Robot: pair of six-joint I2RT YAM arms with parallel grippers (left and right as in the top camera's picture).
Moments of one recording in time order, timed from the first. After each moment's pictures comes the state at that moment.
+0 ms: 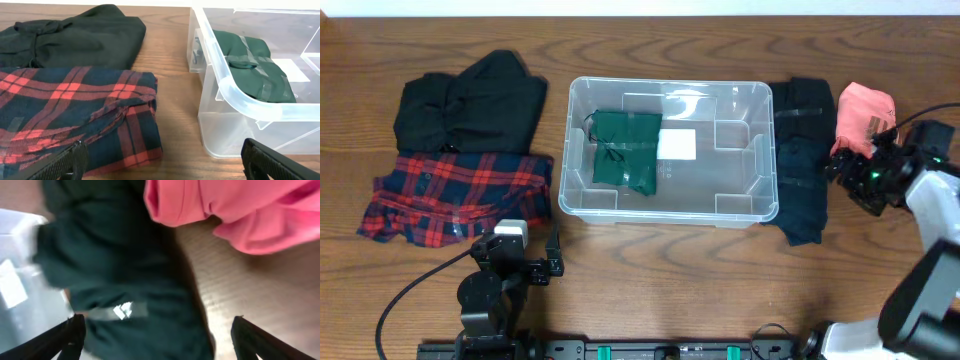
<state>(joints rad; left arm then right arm) 0.03 0.01 0.15 -0.52 0.13 -0.02 -0.42 1.65 1.00 -0.66 -0.40 0.18</state>
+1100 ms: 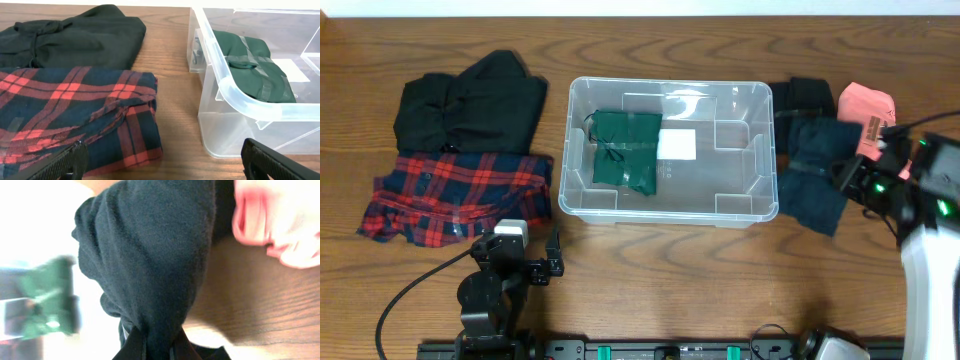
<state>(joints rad) 0.03 0.01 0.15 -0.52 0.13 -0.02 -0.37 1.15 0.90 -0.66 -0.49 0.24</state>
